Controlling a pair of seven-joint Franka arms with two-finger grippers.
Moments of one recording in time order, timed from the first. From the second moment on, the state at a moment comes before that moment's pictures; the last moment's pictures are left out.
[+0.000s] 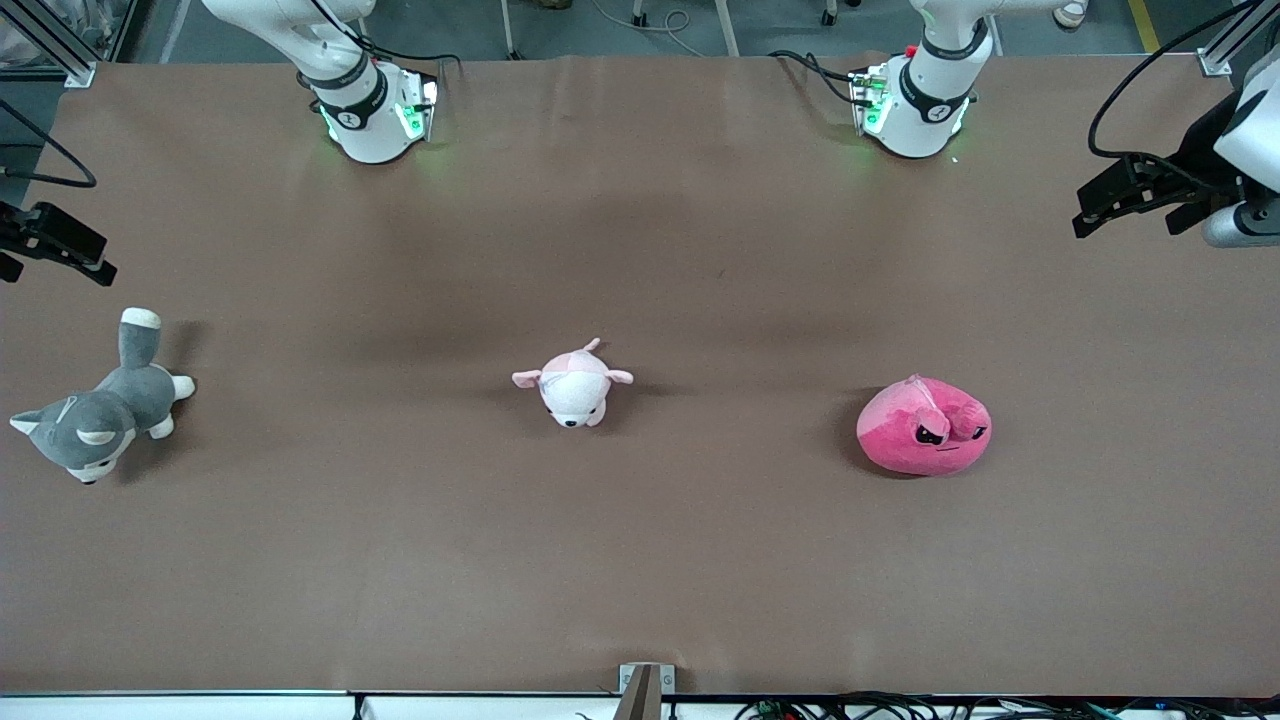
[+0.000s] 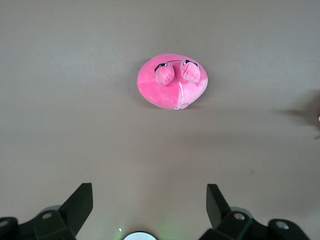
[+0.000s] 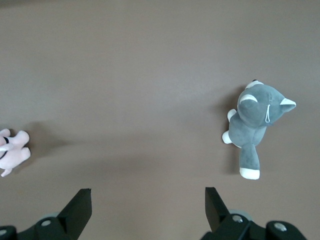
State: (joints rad) left arm 0.00 -0.02 -0.10 -1.50 -0.03 1.45 -0.13; right arm 0.04 -0.01 -0.10 -1.53 -0.02 1.58 -0.01
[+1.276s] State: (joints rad) left arm 0.05 0.23 -0.09 -1.79 0.02 2.00 -0.18; right arm 0.05 -0.02 -0.10 -1.56 -0.03 1.59 -0.01
